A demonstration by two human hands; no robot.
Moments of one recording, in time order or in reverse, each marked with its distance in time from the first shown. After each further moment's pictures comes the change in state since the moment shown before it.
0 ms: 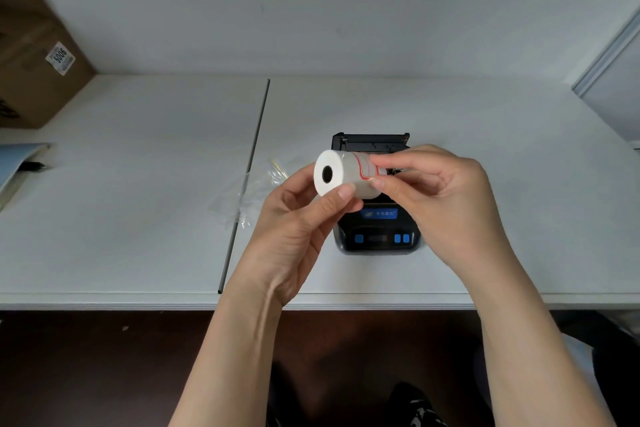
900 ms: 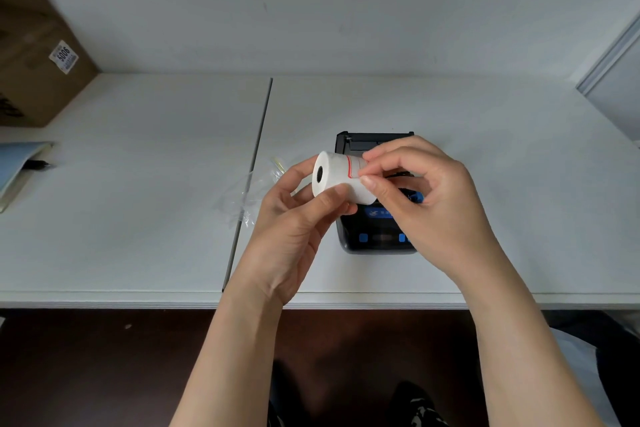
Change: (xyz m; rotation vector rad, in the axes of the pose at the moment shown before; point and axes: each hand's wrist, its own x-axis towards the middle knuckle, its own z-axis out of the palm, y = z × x) left_hand -0.001 0.002 -0.003 -0.026 0.085 -0.007; right_hand 0.000 0.002 0.009 -0.107 -0.090 -0.133
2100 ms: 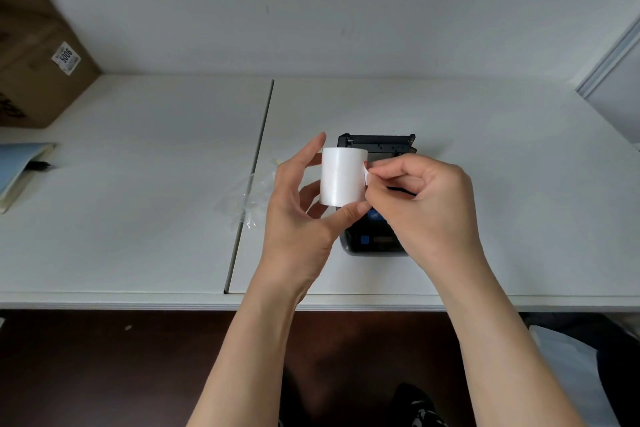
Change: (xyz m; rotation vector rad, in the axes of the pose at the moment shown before) left_hand 0.000 -0.009 0.005 0.454 0.076 0.291; right_hand -0.001 -0.010 0.017 0.089 0.217 0.269
